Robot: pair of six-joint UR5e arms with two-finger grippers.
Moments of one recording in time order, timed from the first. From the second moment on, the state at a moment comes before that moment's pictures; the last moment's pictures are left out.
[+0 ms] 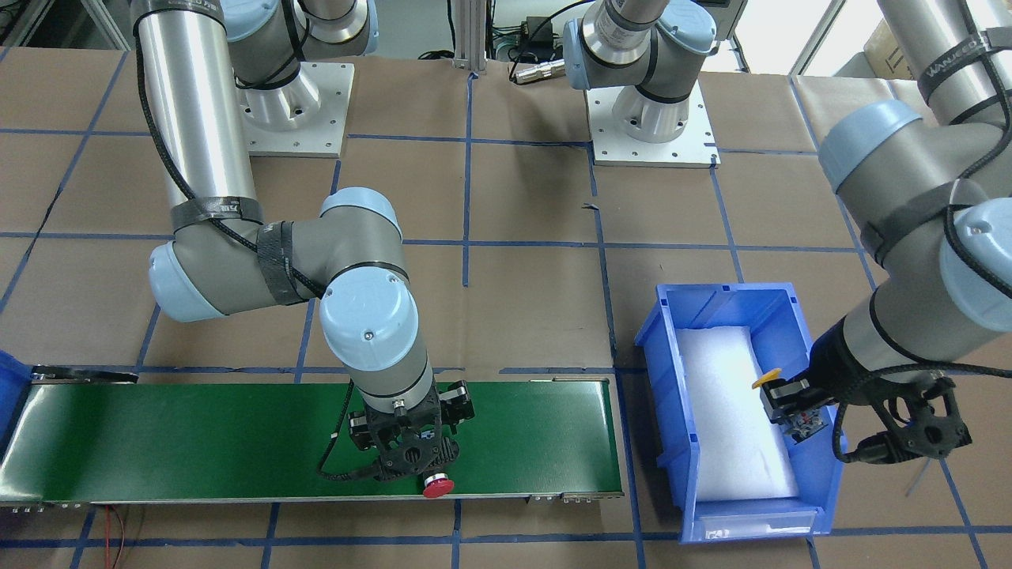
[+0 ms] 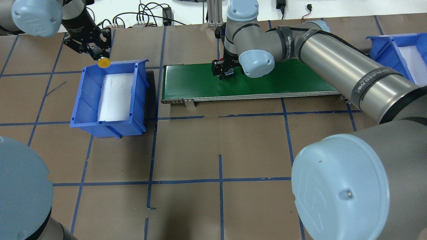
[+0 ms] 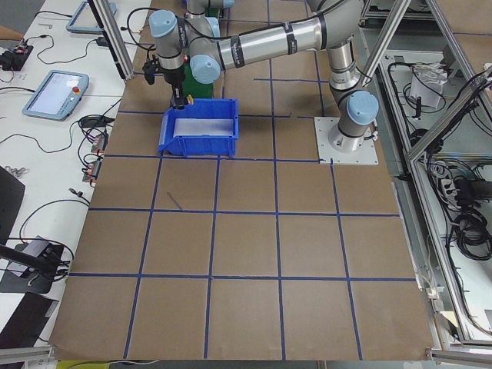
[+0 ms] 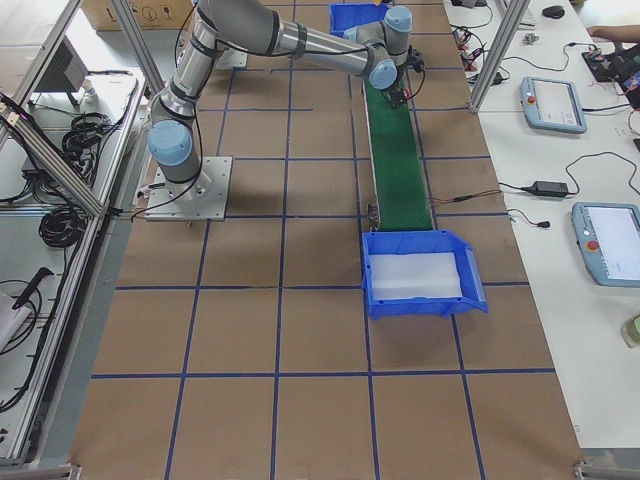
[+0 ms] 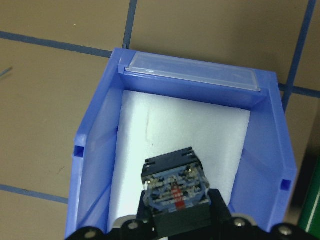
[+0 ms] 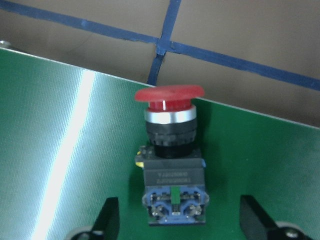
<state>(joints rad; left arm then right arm) -1.43 -2.00 -1.29 -1.39 1.61 -0.07 1.82 -0.93 1.37 -2.10 -1.51 -0.03</state>
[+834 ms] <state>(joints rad) -1.61 -2.07 -1.29 -1.29 1.61 -0.28 1.72 -0.96 1.35 -1.99 -1.51 -0.08</state>
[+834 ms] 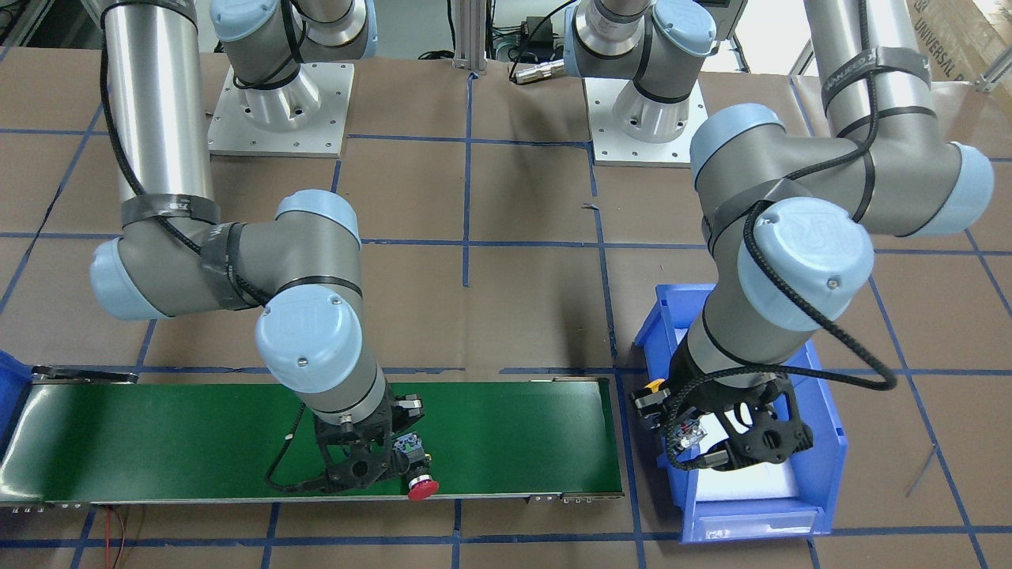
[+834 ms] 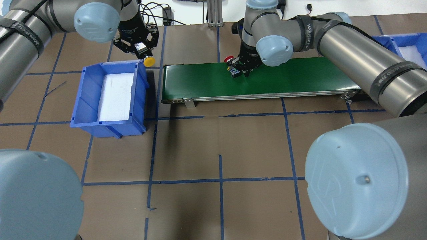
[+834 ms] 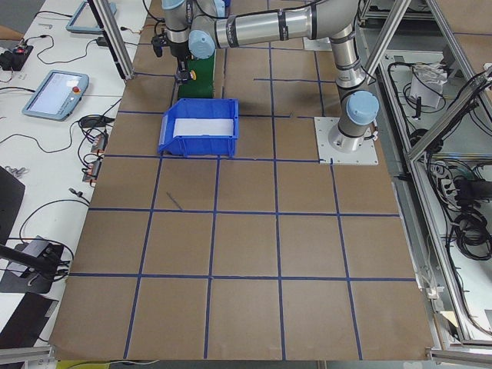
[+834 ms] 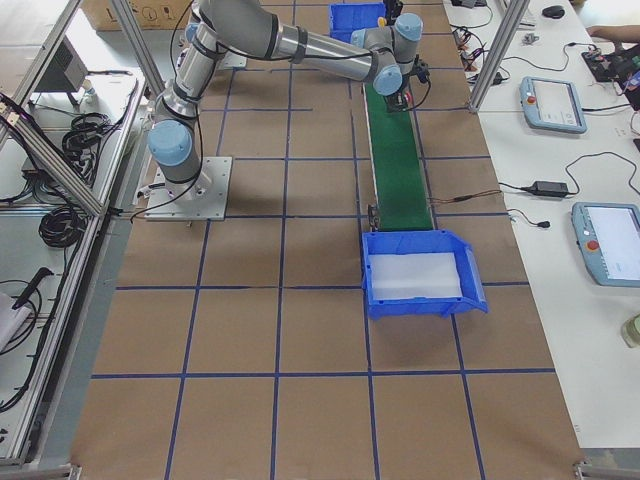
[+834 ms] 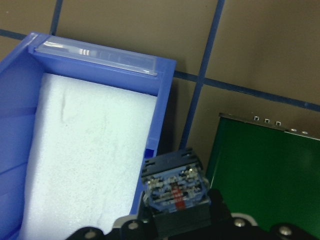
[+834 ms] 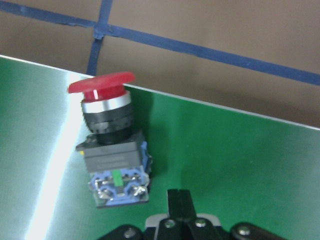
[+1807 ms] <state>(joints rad) -1.72 -2.16 -1.30 -1.18 1.64 -0.40 1.69 -0.96 1.31 -1.94 -1.49 -0.17</state>
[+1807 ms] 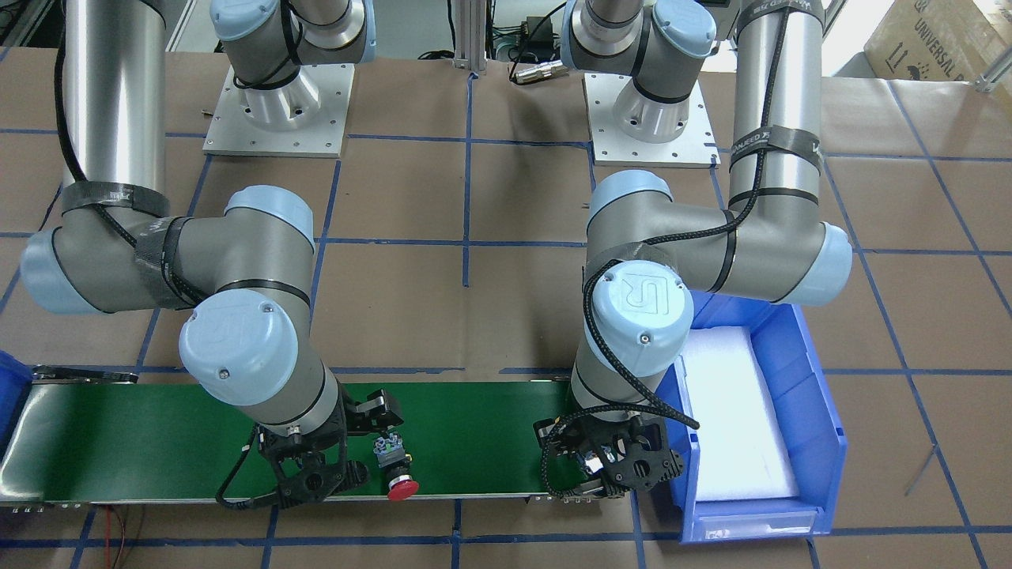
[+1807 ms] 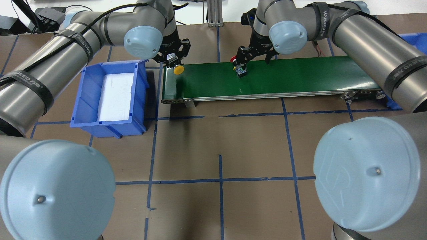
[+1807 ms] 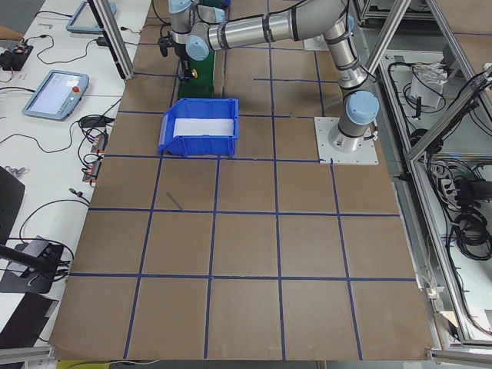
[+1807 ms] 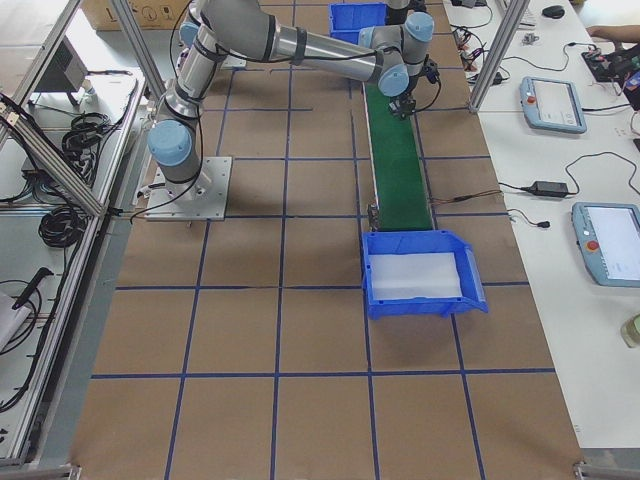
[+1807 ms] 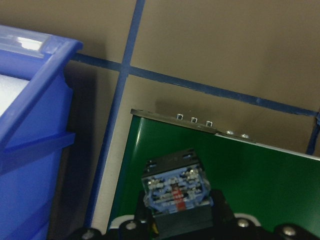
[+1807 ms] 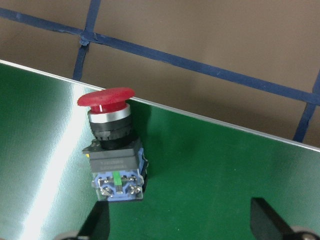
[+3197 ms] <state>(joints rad) -1.52 -1.87 -1.35 -1.48 1.65 0.08 1.70 -0.93 1.31 -1.95 -1.47 -0.18</state>
